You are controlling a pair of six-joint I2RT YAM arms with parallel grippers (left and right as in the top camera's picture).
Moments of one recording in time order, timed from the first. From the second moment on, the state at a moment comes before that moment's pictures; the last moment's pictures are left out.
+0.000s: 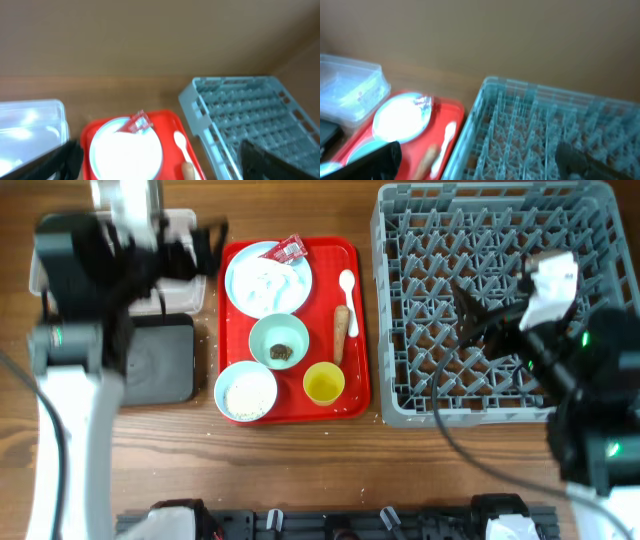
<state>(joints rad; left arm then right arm) 0.03 1.40 1.54 -0.65 0.45 -0.13 0.04 0.95 1.15 -0.60 -0.27 -0.11</state>
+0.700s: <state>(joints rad) -0.16 2.29 2.18 -0.99 0.32 -0.02 0.04 1.33 1.30 -0.82 -0.43 -0.07</state>
